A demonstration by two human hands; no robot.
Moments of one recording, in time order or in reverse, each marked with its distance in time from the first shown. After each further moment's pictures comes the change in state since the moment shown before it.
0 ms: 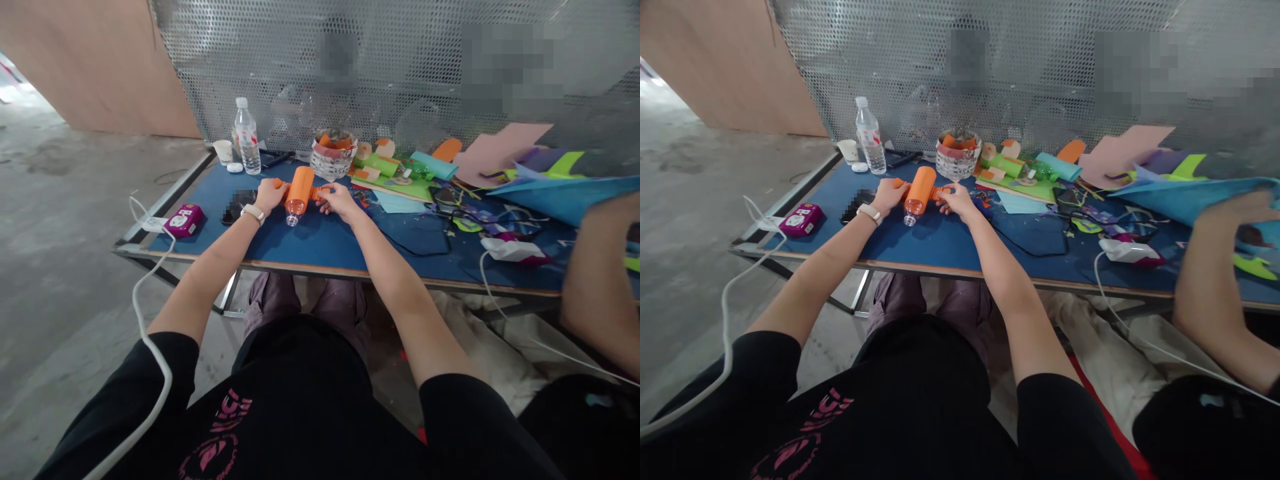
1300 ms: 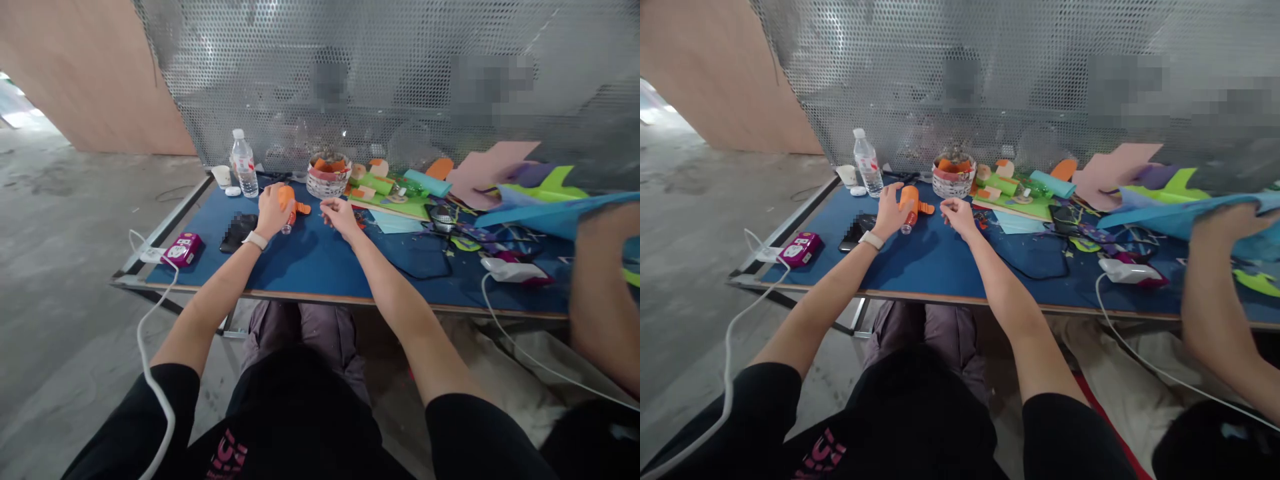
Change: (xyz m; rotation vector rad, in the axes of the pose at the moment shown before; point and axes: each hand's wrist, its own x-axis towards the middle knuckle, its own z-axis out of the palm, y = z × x) left_hand -0.003 0.022 0.006 0.506 0.144 0.397; right_hand 0.024 0.011 -0.023 -0.131 0.080 -0.315
